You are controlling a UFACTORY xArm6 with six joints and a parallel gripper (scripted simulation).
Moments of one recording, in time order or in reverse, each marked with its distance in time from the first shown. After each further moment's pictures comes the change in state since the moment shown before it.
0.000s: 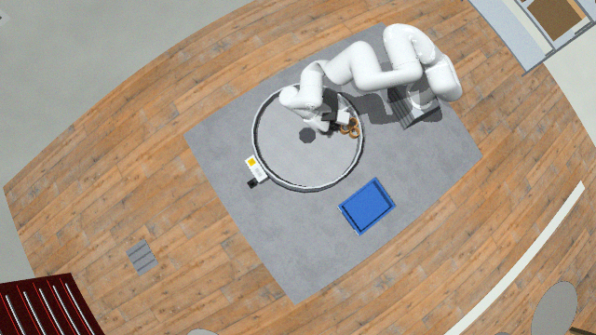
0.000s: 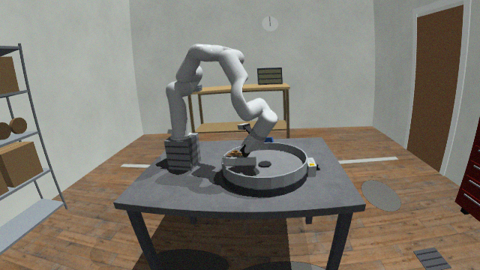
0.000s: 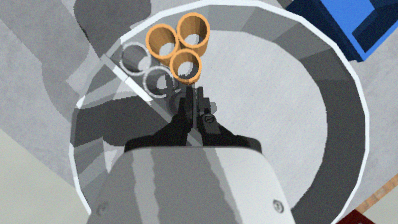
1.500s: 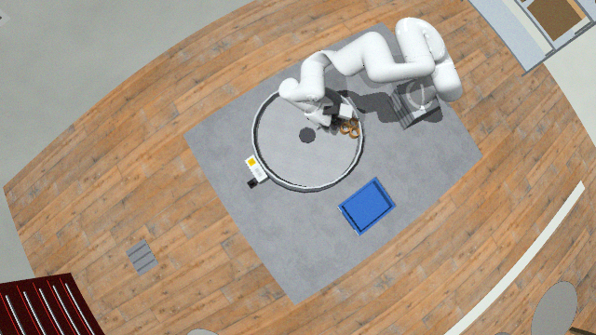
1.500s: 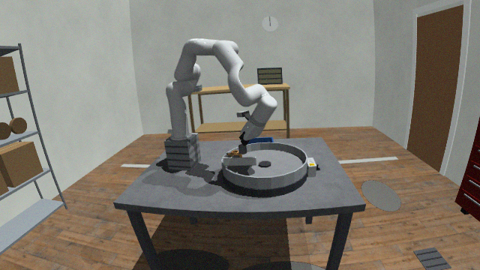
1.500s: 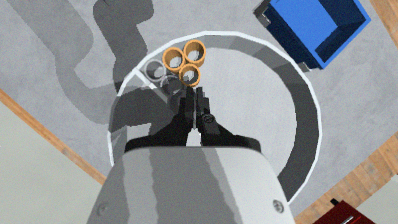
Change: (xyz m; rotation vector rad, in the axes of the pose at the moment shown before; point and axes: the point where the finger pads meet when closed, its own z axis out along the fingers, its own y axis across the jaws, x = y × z) arm 0.040 0.000 -0.049 0.000 -0.001 0.001
